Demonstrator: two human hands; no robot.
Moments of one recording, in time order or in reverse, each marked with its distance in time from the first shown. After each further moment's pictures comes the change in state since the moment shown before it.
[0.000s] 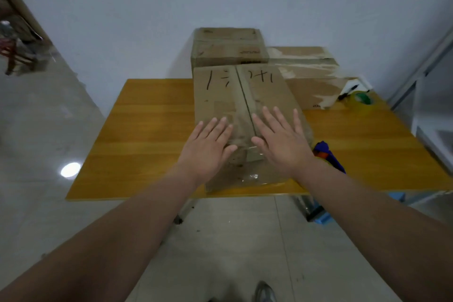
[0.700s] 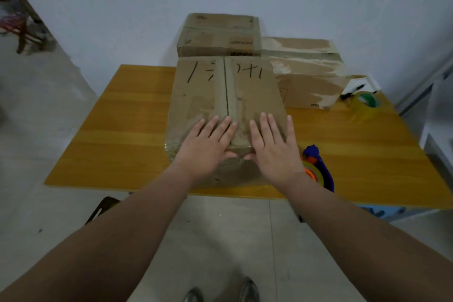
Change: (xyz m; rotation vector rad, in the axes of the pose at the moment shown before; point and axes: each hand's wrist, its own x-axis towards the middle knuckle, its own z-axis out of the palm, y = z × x) left_hand 0.046 0.048 0.030 0.215 -0.045 0.006; right_hand -0.007 0.049 0.046 -0.259 0.018 -0.089
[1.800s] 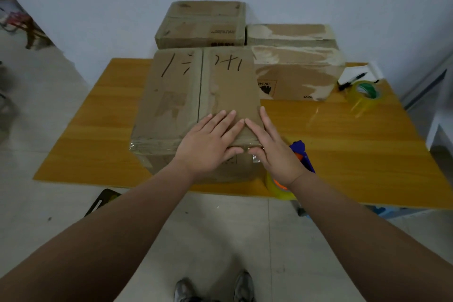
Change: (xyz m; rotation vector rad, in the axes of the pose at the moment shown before) left_hand 0.038 0.058 -0.028 -0.028 -0.012 0.067; right_hand -0.018 0.070 0.041 1.076 0.020 -0.096
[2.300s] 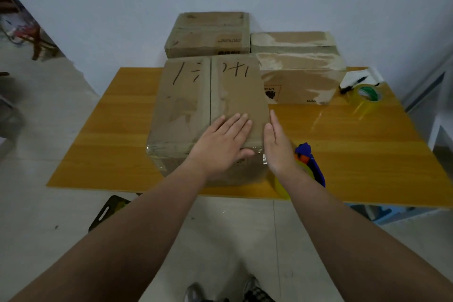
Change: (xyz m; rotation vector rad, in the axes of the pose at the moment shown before) left_hand 0.005 -0.006 0.009 0.101 -0.006 0.045; right_hand 0.026 -0.025 0.024 0.438 0.334 0.512
